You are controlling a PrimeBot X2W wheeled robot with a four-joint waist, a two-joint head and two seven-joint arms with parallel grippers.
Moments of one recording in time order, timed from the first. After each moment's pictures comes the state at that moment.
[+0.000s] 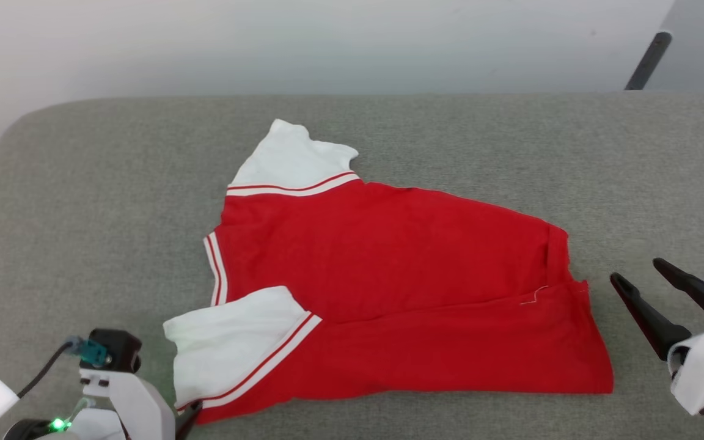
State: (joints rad) left arm -0.55 1.04 -1.21 -0.12 -1.42 0.45 0.15; right arm -0.15 -0.57 0.18 -0.10 0.66 0.13 0.35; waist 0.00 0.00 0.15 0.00
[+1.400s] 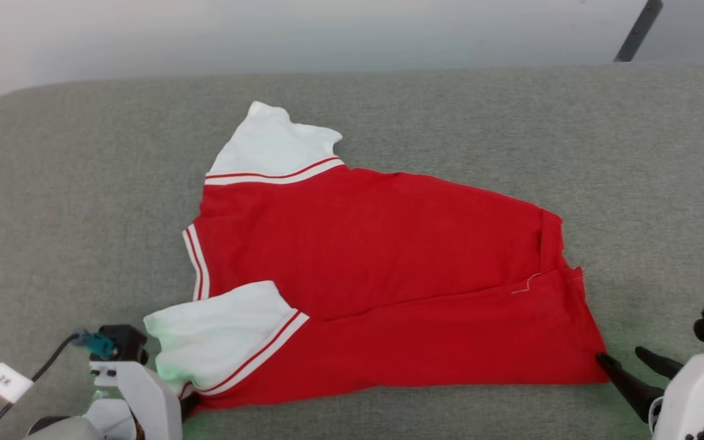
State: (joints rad) left arm -0.54 0.91 -1.19 0.11 -1.49 0.28 0.16; right arm 0.01 -0.38 0.02 -0.12 0.63 0.13 0.65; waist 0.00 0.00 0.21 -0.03
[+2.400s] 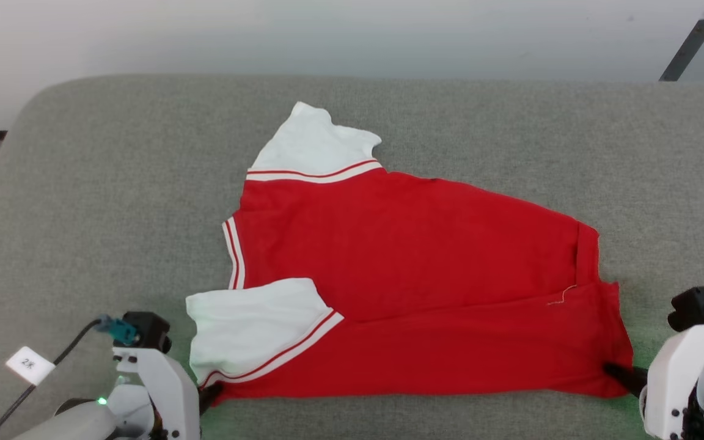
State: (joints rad) left arm -0.59 0.85 -1.19 0.19 -1.47 0.21 0.19; right arm -0.16 -0.40 0.10 0.16 0.68 0.13 0.78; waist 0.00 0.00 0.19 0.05
